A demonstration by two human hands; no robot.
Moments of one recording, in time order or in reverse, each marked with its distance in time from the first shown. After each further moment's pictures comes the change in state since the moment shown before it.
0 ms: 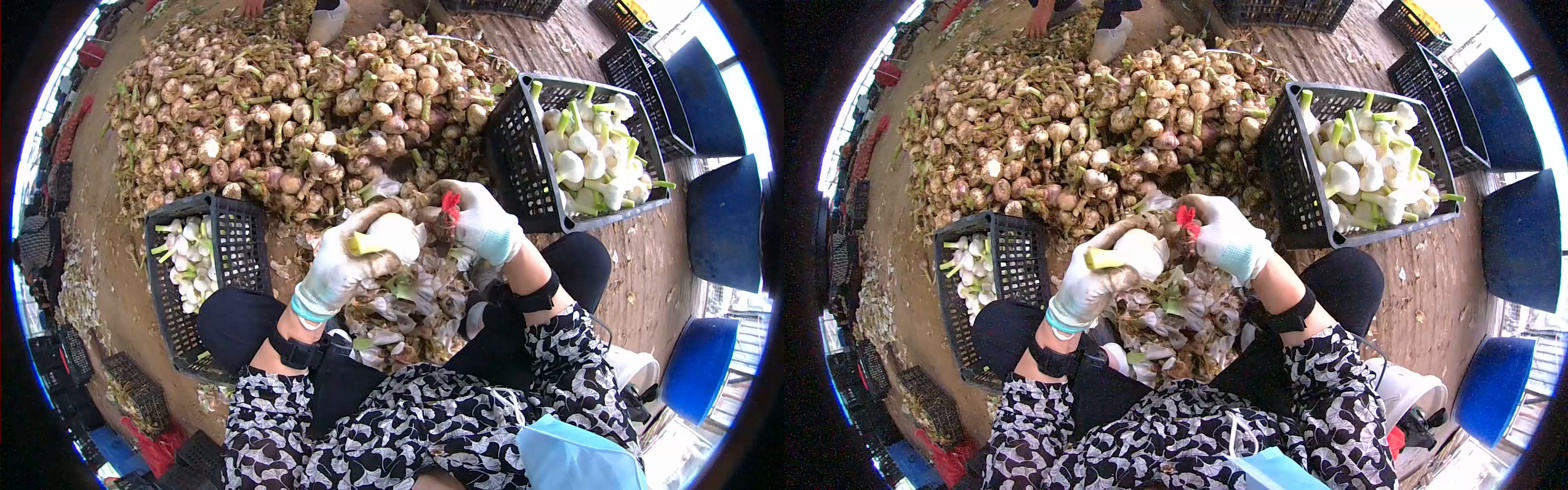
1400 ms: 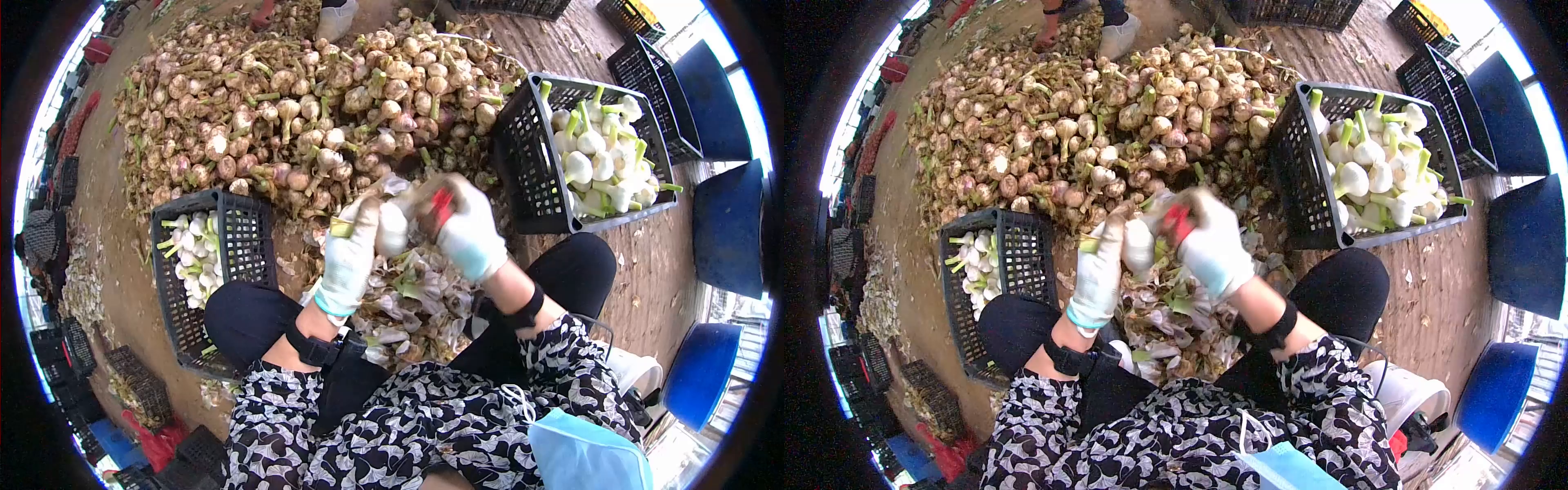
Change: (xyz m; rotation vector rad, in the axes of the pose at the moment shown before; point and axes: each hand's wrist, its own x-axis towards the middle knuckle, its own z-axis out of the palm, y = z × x) left_hand 0.015 -0.031 0.004 0.057 0.360 0.095; right_hand 0.002 0.004 0.046 0.083 0.408 -0.098
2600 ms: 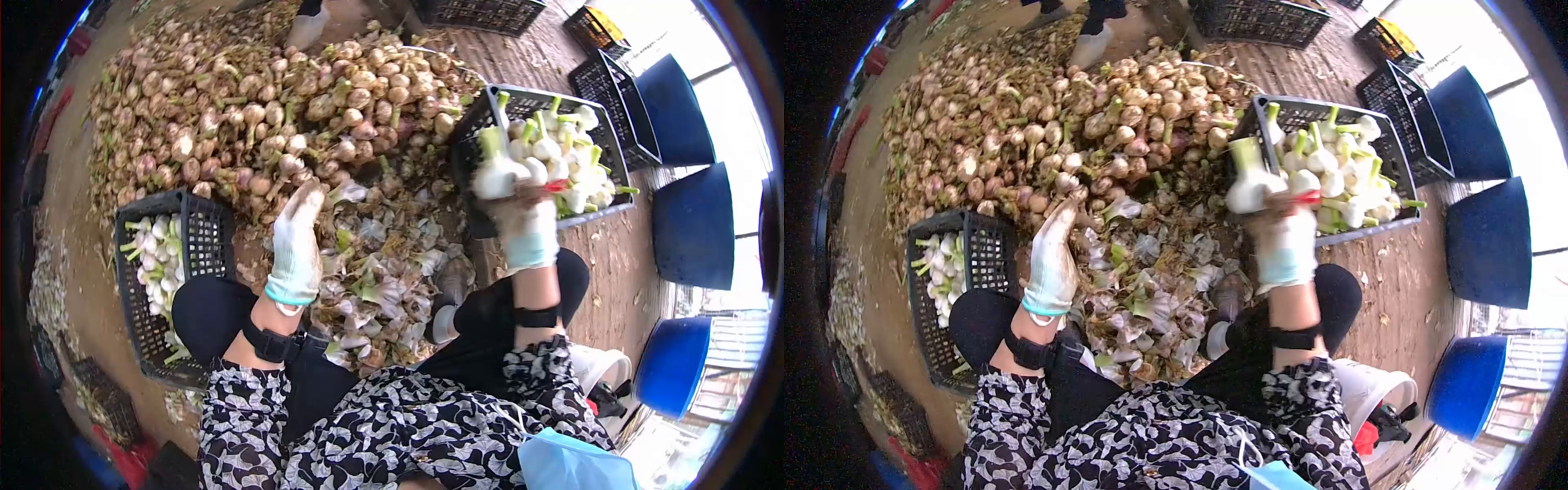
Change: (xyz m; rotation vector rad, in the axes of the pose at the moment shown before) left_hand 0.001 0.012 -0.012 0.146 0.130 0.242; right_hand -0.012 0.029 -0.107 0.896 0.439 0.211
